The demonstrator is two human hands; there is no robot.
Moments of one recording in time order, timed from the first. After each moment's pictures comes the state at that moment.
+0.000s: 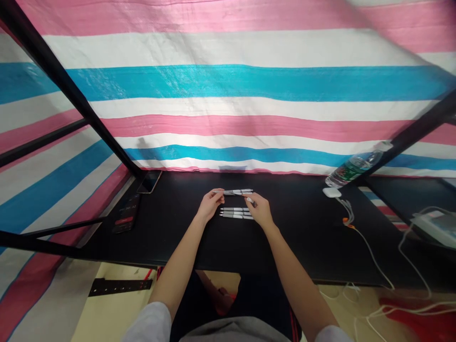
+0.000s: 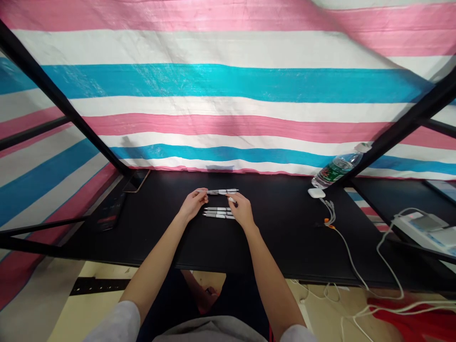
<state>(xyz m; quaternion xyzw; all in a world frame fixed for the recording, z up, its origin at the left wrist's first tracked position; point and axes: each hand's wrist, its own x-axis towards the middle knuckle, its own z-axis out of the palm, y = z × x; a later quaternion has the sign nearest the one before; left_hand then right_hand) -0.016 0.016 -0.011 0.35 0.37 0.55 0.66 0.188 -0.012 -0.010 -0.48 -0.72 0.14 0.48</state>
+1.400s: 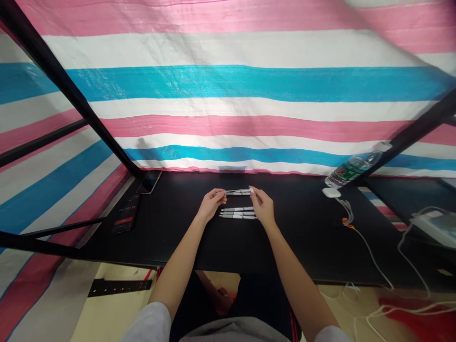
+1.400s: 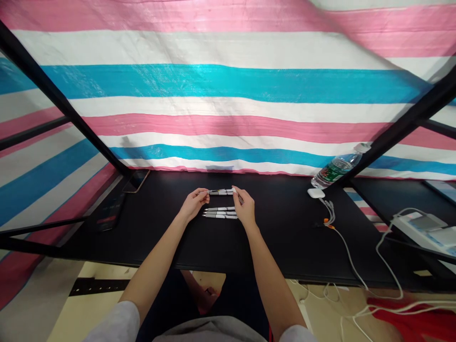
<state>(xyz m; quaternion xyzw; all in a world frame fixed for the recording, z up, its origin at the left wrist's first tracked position) -0.014 0.011 -0.002 0.39 0.35 0.54 0.66 0.190 -0.011 -0.008 -0.52 -0.61 0.20 0.56</state>
